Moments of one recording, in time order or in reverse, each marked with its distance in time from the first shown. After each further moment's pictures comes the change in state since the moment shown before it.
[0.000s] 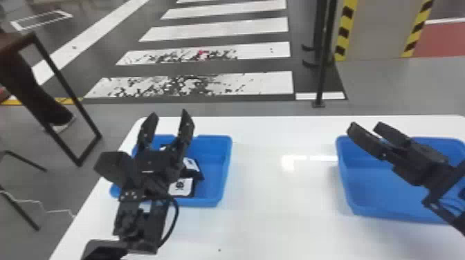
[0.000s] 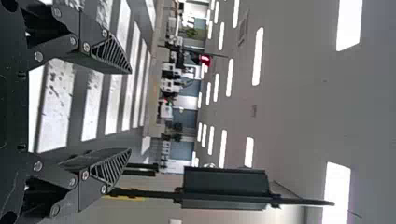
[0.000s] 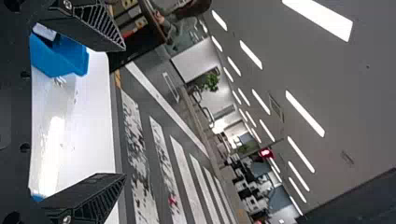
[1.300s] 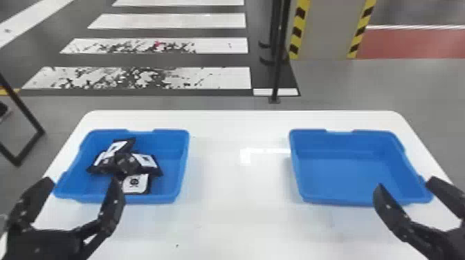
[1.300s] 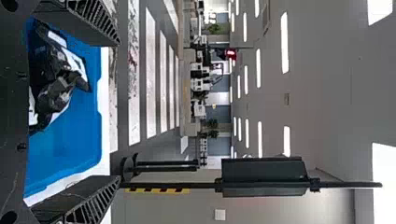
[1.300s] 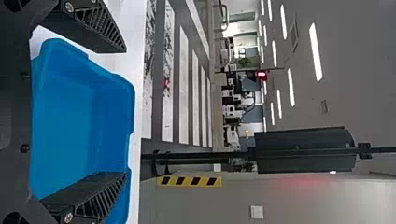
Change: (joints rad) left arm 0.559 -0.088 0.146 -0.434 -0.094 0.069 -0.107; right arm 0.698 0.157 -0.242 -0.537 0.419 -0.238 -0.157
